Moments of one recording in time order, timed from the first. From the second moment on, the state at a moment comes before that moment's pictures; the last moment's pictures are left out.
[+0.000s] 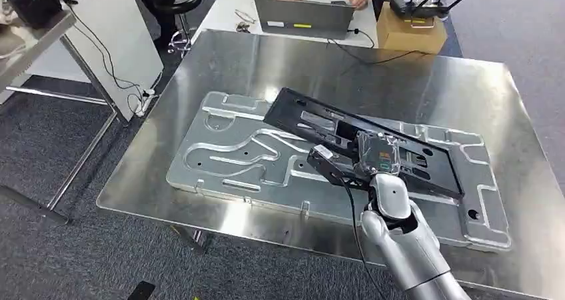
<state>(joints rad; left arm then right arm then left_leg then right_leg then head) -0.12 -0.07 1.10 -0.21 -1.38 0.04 -0.32 -0.49 -0.06 0.45 -1.04 1.28 -0.03 0.23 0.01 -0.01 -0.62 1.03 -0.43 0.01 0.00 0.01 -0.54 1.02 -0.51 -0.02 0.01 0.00</state>
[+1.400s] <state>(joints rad) -0.12 -0.07 1.07 -0.21 -1.35 0.03 -0.30 -0.50 -0.05 0.45 -0.98 1.24 -0.02 0.20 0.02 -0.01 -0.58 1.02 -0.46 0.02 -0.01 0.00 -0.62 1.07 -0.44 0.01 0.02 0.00</state>
